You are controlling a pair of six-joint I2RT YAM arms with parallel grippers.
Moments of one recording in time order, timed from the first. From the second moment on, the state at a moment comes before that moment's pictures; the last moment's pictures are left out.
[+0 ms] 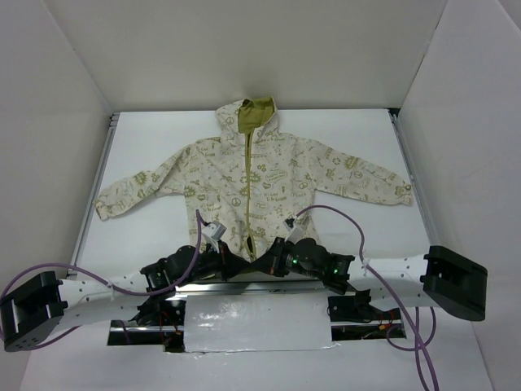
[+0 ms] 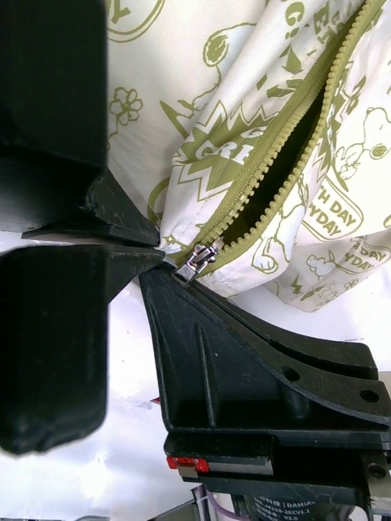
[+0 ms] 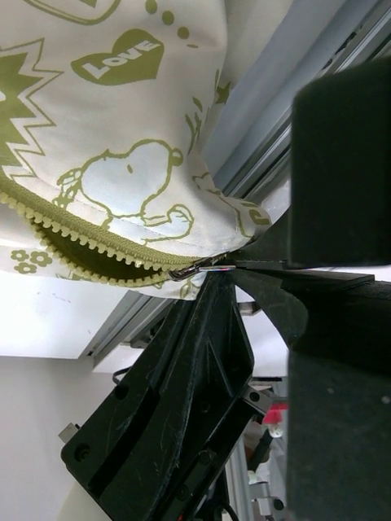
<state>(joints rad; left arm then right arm) -1.05 0.88 0.12 0.49 -0.02 -0.73 1.14 1.12 0.25 0.50 0.05 1.19</state>
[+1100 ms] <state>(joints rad) -1.05 1.02 0.16 0.61 0.05 -0.63 0.96 0.99 0.33 0.30 -0.12 1.34</state>
